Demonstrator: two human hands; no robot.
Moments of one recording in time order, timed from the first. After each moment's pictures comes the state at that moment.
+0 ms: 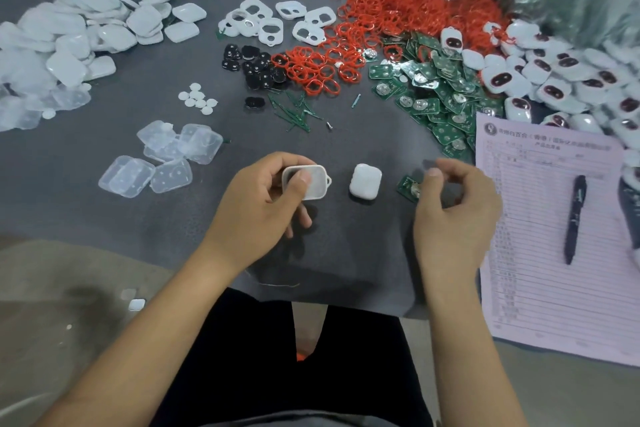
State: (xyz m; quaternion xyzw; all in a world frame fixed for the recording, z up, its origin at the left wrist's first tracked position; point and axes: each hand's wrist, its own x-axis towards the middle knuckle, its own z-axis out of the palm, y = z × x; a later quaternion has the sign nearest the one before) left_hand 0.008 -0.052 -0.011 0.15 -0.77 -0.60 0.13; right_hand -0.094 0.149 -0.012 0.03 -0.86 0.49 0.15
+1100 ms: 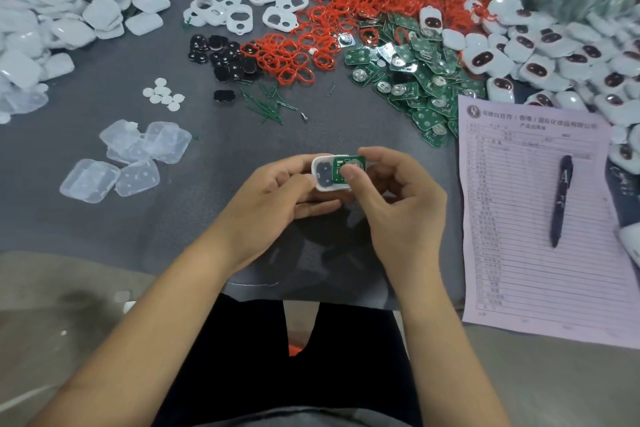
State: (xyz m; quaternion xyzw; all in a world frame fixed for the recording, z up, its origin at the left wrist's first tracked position) left_hand -0.021 -0.026 -0.011 0.09 -0.55 -0.83 -0.04; right_hand -0.082 0.134 -0.013 0.15 -0.75 0.64 0.02
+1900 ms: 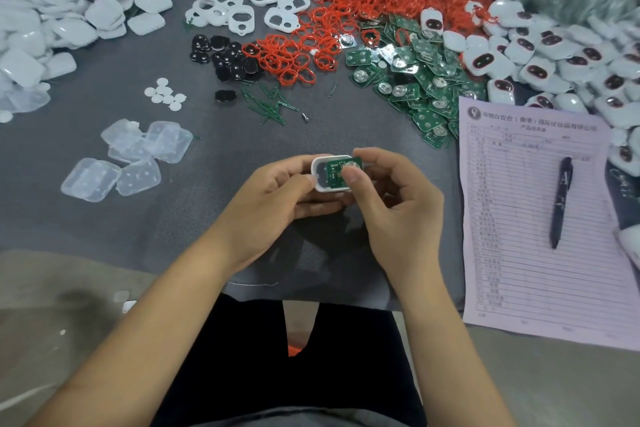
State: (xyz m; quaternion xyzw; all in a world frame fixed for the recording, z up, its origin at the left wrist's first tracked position) left_hand -0.021 -0.026 -0.013 0.08 -0.54 -0.83 -0.02; right_hand -0.082 0.137 -0.016 0.19 -0.76 0.62 0.04
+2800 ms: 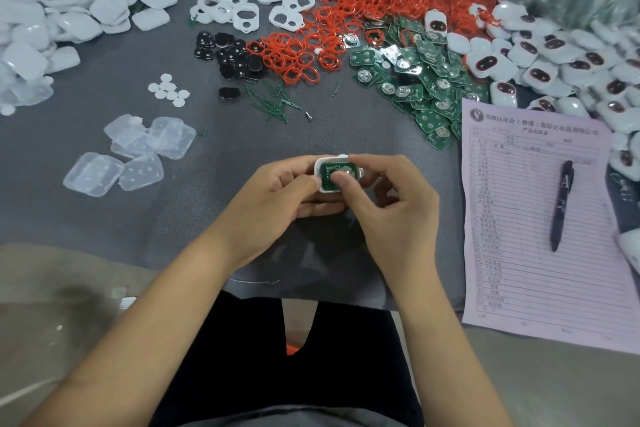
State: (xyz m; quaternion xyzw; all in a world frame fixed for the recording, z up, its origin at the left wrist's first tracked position) left_hand -0.020 -0.025 -0.014 0.07 -0.55 -0.83 -0.02; right_hand -0.083 0.135 -0.016 0.24 -0.80 0.54 0.08
